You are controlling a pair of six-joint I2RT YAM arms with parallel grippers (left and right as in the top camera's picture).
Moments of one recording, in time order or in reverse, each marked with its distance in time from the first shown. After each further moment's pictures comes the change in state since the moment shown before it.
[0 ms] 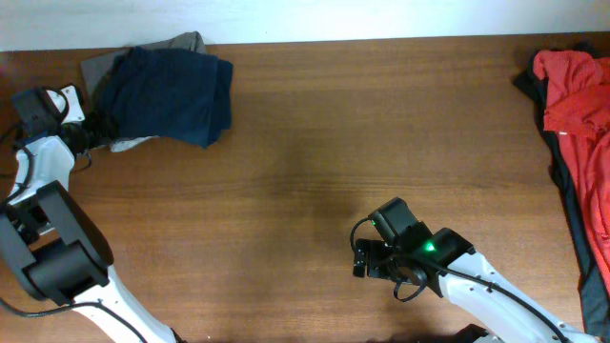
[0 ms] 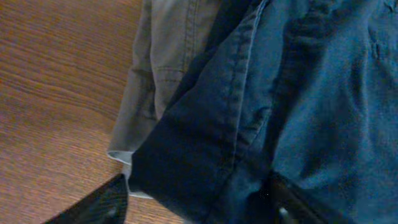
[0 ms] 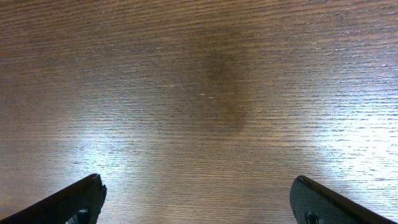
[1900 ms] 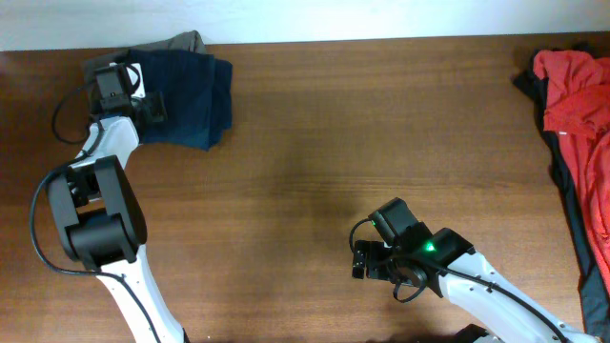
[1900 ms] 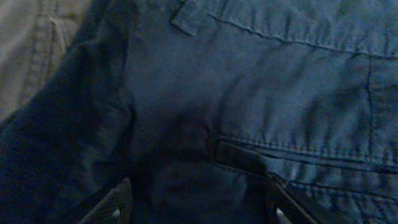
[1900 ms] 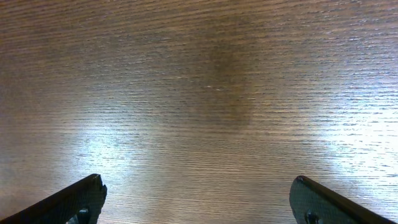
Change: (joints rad) left arm -0.261 0.143 0.060 0.214 -0.272 0.003; right arm 0.000 0.000 0.000 -0.004 -0.030 0.000
